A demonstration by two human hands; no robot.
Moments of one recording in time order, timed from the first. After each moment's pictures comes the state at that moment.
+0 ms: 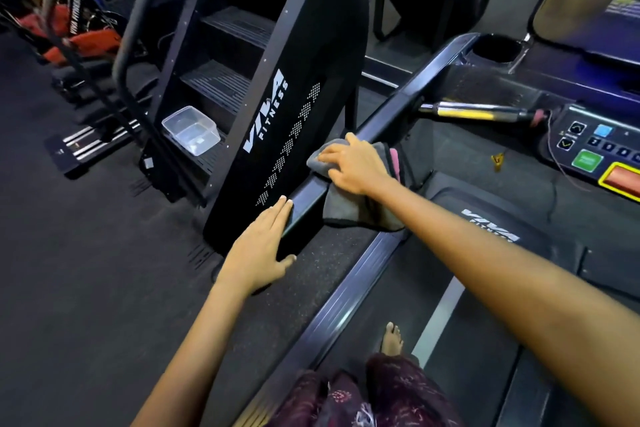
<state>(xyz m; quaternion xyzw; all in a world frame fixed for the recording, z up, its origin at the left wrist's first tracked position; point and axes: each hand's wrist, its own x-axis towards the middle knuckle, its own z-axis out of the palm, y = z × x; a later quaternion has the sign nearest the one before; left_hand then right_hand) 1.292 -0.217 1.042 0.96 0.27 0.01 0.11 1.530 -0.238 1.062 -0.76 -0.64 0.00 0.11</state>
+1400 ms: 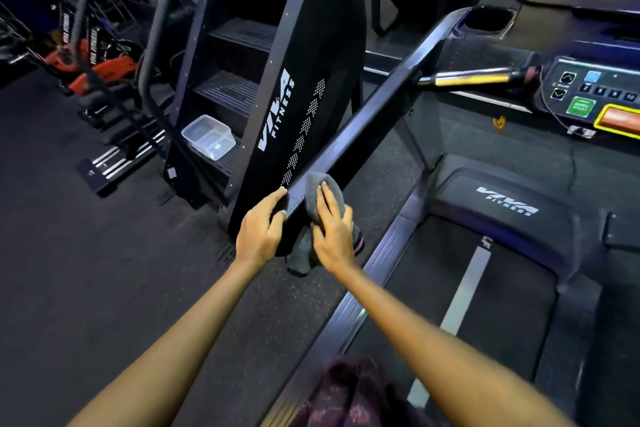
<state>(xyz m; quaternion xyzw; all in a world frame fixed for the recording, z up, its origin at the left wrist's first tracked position) 1.249 -0.234 1.039 0.85 0.37 0.21 0.32 1.352 -0.317 0.974 -0.75 -0.41 0.14 0.50</state>
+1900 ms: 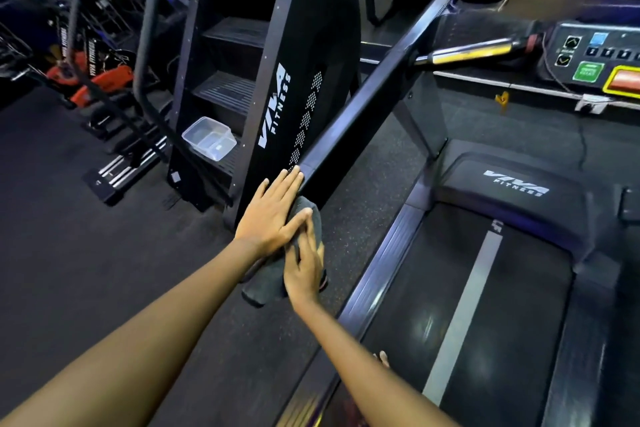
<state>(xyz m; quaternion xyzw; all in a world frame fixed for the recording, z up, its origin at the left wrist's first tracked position) 1.255 -0.216 1.031 0.98 0.21 0.02 0.04 1.257 -0.311 0.948 -0.71 -0.24 0.19 0.63</state>
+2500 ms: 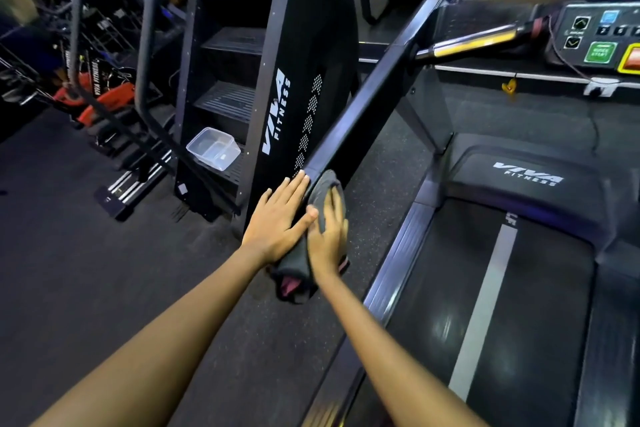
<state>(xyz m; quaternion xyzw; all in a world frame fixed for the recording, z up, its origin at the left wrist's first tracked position) 1.258 -0.209 1.028 0.97 0.23 0.01 0.07 1.304 -0.280 0.958 -0.70 -0.17 0.12 0.68</state>
